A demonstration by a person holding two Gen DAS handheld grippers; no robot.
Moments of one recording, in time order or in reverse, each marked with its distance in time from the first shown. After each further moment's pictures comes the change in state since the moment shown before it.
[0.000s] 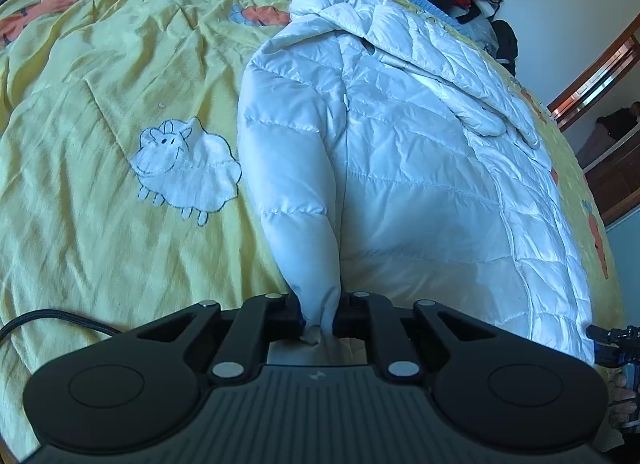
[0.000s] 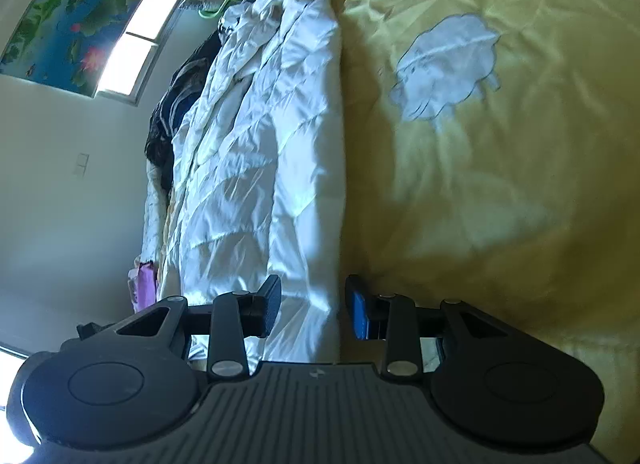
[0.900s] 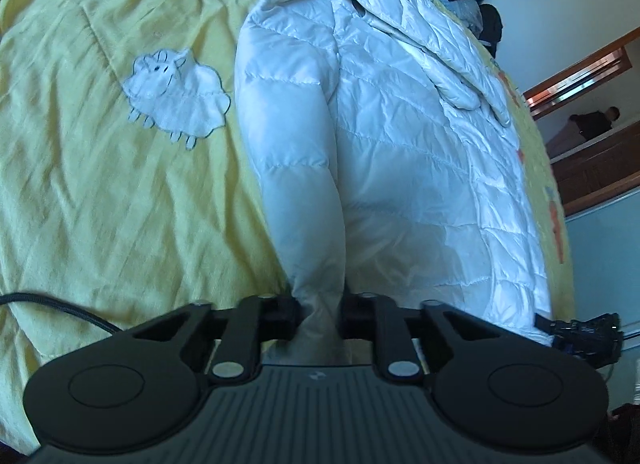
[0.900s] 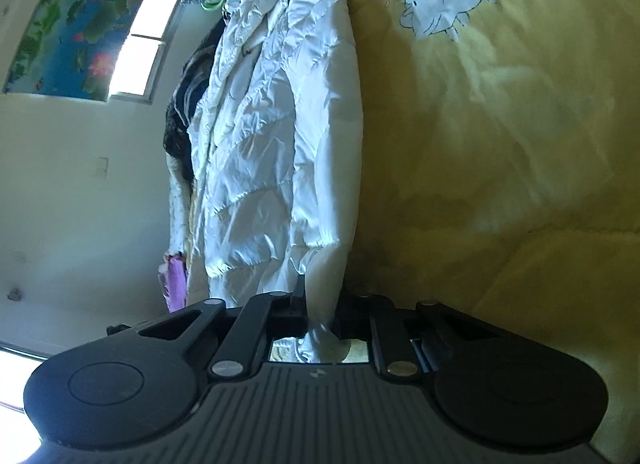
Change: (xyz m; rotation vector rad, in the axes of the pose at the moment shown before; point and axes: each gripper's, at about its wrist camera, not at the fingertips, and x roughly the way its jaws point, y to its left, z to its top) left arm -0.006 0.011 -0.007 -0.079 0.136 -0.127; right arm 0.018 0.000 -0.015 0.085 0.025 0.109
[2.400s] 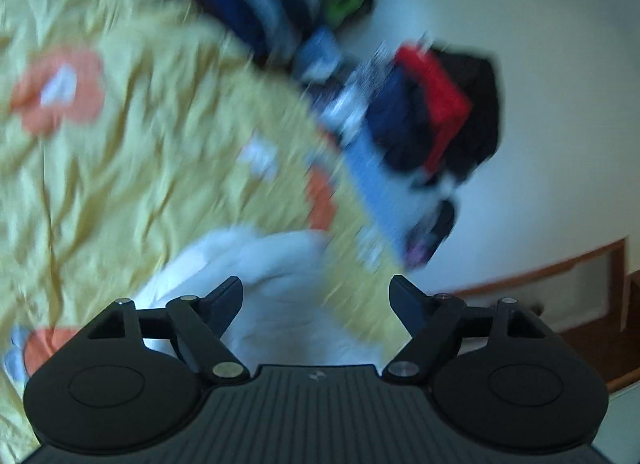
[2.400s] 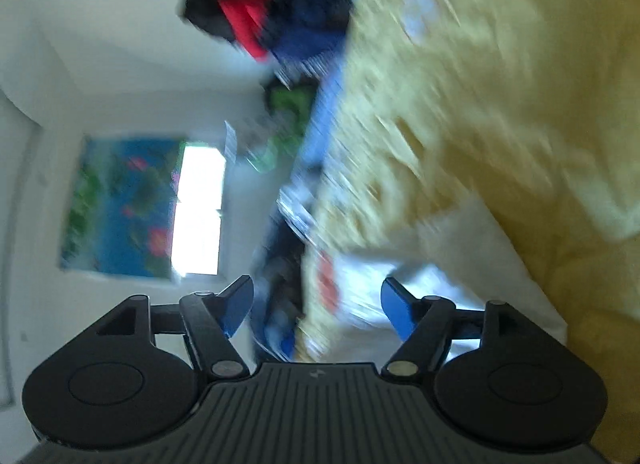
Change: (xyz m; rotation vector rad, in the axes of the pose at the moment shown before) left arm 0.036 -0.009 0.351 -0.375 -0.384 -0.318; right arm 0.137 0.065 0.357 0.208 -0.457 0.319
